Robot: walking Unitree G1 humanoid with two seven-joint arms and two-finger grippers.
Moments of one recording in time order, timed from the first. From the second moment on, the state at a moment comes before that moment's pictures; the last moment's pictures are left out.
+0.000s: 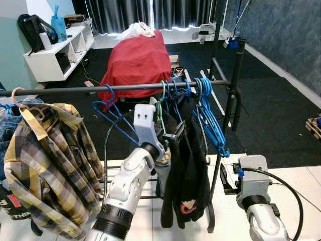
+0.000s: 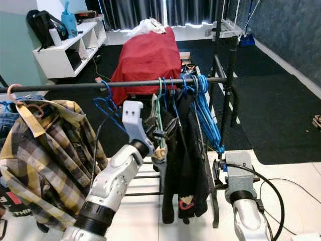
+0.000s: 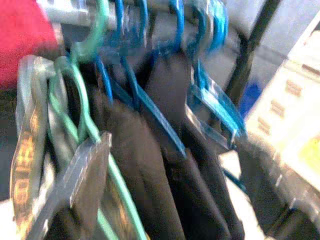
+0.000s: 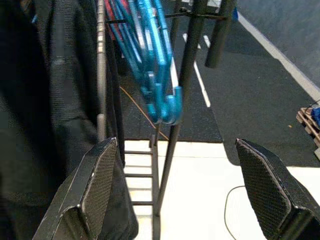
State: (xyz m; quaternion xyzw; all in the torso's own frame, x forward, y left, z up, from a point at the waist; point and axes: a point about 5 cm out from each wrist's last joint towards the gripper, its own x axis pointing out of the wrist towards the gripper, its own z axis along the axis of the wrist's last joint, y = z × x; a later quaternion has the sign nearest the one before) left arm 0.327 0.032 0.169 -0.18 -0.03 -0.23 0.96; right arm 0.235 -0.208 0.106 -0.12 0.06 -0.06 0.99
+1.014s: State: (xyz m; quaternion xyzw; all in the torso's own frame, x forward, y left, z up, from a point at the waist) left arm 0.323 0.011 0.132 -0.07 0.02 -0.21 0.98; right arm 0.231 -0.202 0.108 -0.11 0.05 -0.07 0.99
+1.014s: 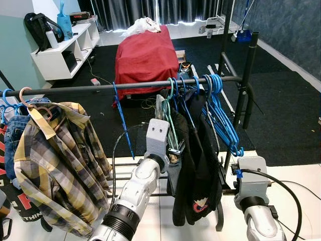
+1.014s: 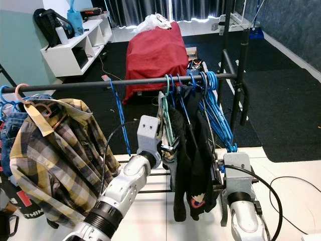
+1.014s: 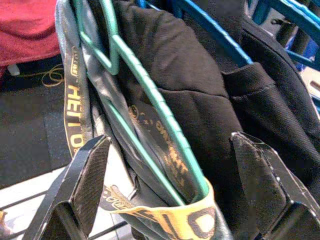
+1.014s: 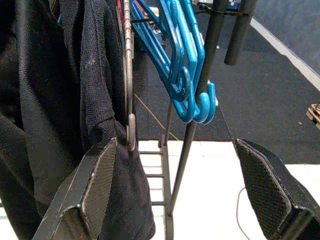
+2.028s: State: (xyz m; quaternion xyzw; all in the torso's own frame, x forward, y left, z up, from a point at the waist) left arm 0.322 0.015 0.102 -0.03 0.09 -0.17 0.98; right arm 0.229 -0.200 0.110 -0.11 0.05 -0.08 0.99
